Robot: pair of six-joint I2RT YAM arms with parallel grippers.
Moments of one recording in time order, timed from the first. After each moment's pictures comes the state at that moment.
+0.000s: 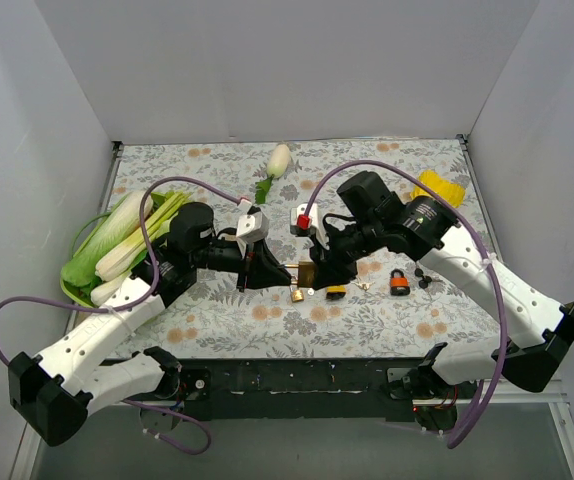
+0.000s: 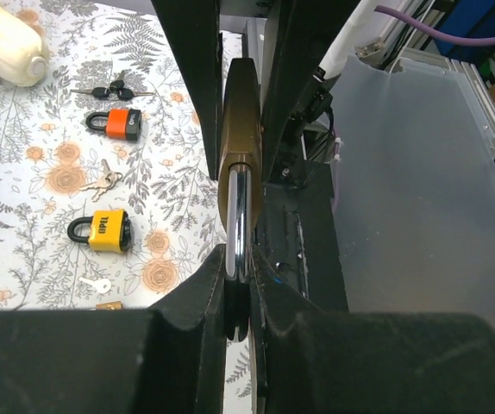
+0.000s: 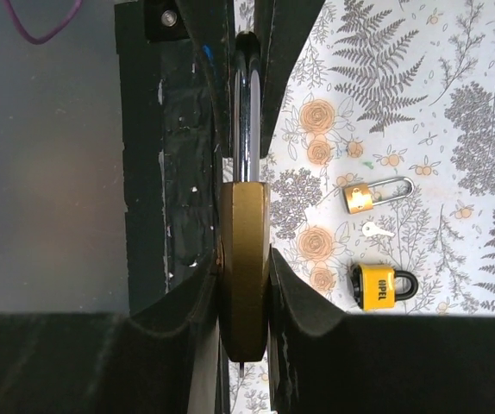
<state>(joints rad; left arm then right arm) -0.65 1.01 0.90 -0.18 0.97 0.01 0.87 1.32 1.51 -1.07 -0.65 -0.42</state>
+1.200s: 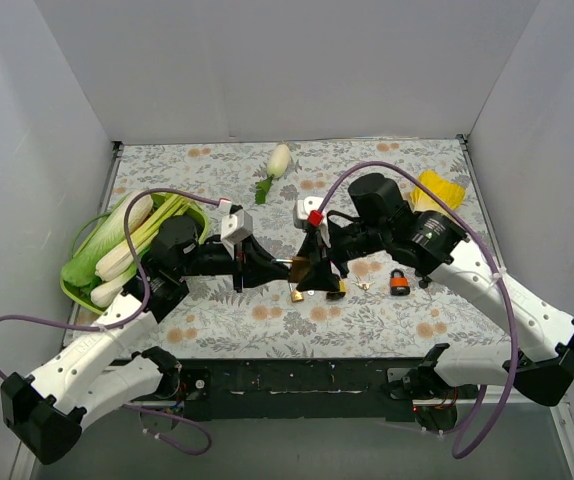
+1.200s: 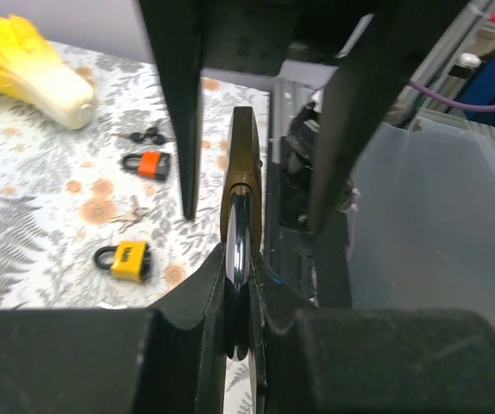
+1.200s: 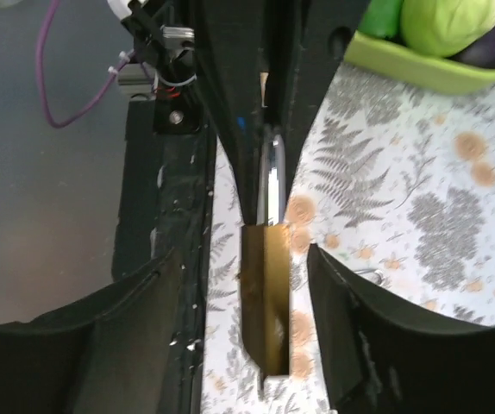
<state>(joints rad) -0.66 0.89 0.78 0.07 0.87 -0.17 0.87 1.23 1.38 -0.80 -0.72 -0.31</state>
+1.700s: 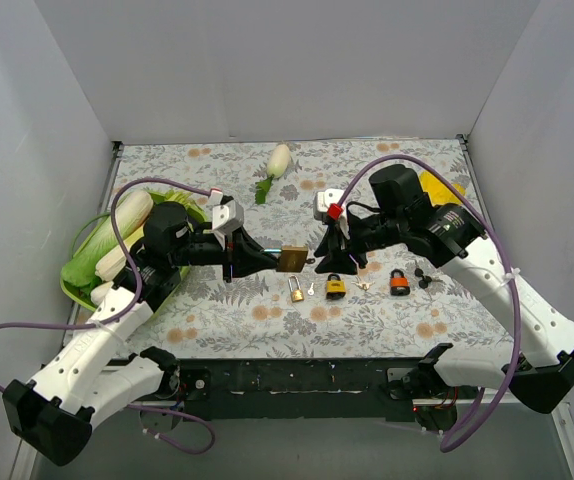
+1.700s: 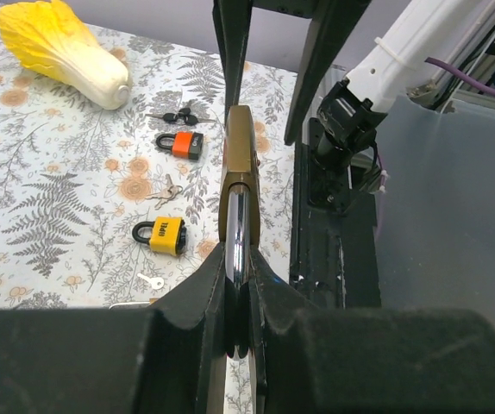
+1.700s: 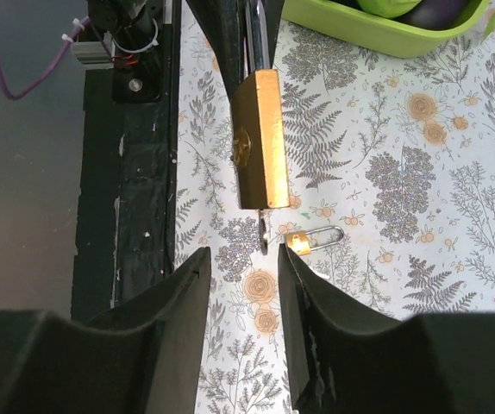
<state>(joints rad) -0.51 0.91 0.87 -0.11 0.96 -0.04 0.73 1.20 1.40 -0.88 -0.76 -0.48</state>
